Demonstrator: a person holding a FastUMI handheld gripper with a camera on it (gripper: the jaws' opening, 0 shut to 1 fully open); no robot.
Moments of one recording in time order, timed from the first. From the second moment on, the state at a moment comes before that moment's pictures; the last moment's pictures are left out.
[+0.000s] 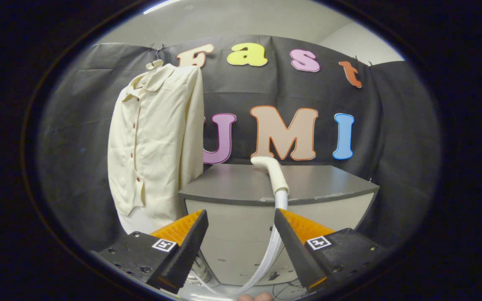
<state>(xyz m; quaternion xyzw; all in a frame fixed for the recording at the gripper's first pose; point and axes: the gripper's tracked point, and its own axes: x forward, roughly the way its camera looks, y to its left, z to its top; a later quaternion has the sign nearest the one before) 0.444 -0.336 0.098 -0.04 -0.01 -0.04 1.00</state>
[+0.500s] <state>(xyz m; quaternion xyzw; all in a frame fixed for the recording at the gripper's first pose) 0.554 -0.400 0.122 -0.07 -0.01 -0.05 1.00</state>
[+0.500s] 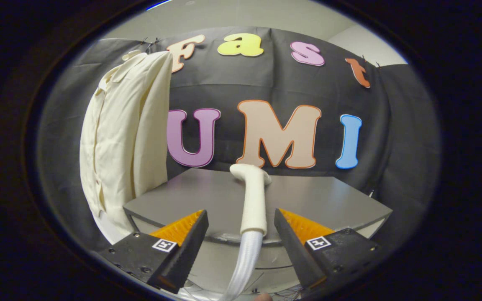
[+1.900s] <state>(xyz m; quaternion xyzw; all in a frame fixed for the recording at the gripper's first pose) 0.584 -0.399 0.116 0.02 0.09 -0.04 1.00</state>
